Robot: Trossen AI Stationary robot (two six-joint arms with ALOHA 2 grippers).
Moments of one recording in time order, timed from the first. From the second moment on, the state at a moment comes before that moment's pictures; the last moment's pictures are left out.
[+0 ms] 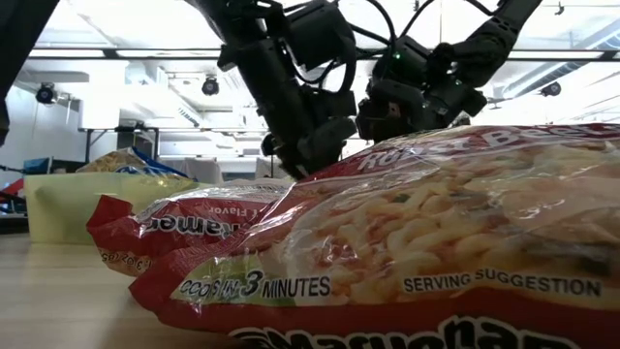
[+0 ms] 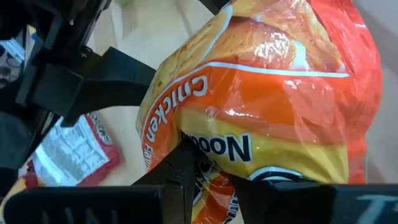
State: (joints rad) left arm -0.01 1.98 1.34 -0.38 -0.32 -0.28; right arm -0.21 1.65 0.81 0.08 -0.39 0.44
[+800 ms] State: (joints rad) left arm 0.15 1.91 1.42 -0.48 -0.59 -0.12; right arm -0.39 1.65 0.97 0.07 -0.24 0.22
